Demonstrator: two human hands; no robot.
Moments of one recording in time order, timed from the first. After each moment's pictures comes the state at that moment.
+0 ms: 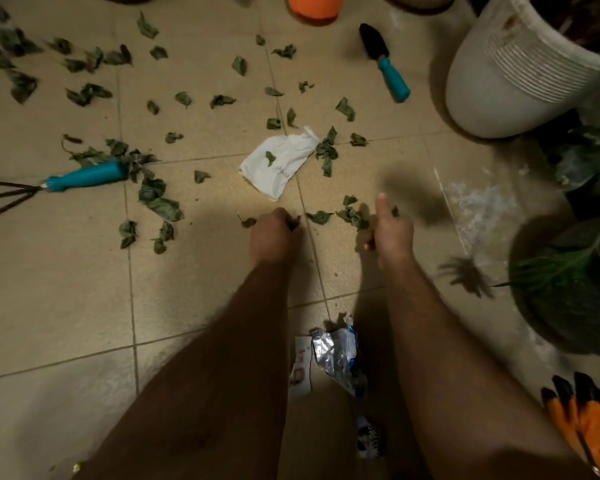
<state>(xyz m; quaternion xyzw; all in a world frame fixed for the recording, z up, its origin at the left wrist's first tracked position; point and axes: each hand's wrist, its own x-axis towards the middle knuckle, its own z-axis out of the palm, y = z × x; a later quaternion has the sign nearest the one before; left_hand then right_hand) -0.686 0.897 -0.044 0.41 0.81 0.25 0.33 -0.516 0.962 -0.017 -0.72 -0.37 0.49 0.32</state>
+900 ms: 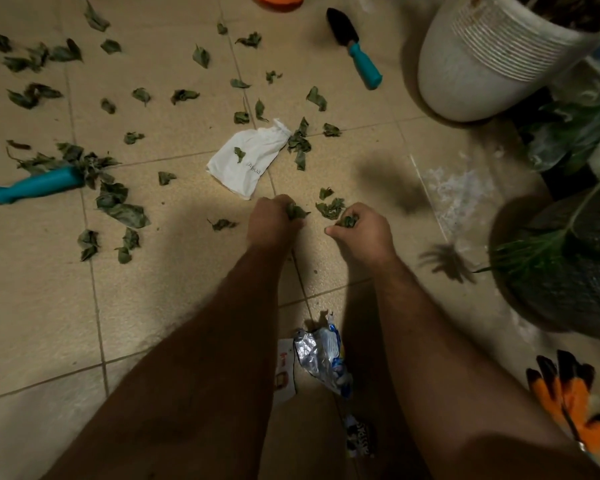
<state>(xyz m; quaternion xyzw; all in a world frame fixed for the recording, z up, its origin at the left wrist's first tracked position) -0.663 0.931 -0.043 0.49 0.77 0.21 0.35 -0.493 0.960 -0.038 -0.69 -0.61 0.36 0.13</state>
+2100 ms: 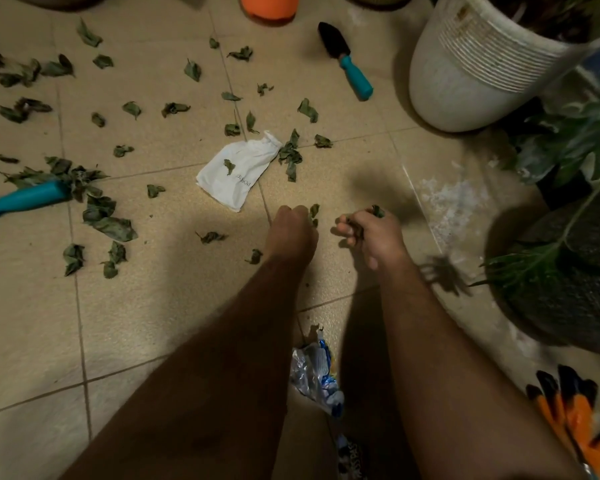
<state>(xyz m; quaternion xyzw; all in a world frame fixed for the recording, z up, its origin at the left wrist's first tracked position) -0.620 0.946 -0.043 0.54 0.77 0.19 0.29 -0.479 0.985 -0.024 -0.63 -0.32 0.62 0.33</state>
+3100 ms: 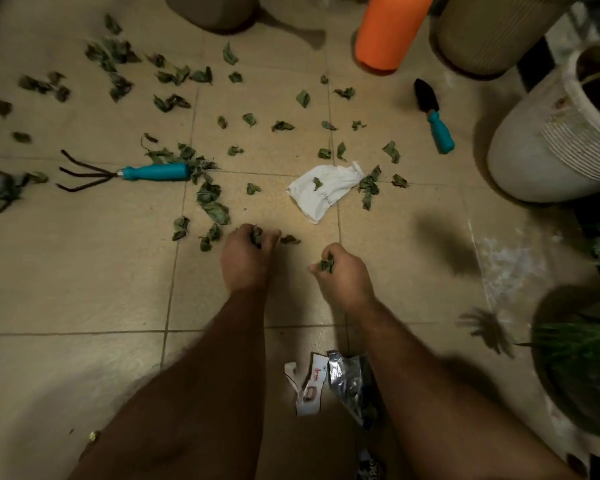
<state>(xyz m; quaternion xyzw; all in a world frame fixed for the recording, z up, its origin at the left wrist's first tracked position) -0.749 0.842 -0.040 0.25 0.87 0.36 0.21 -0.593 0.910 -0.039 -0.57 -0.76 0.31 0.03</state>
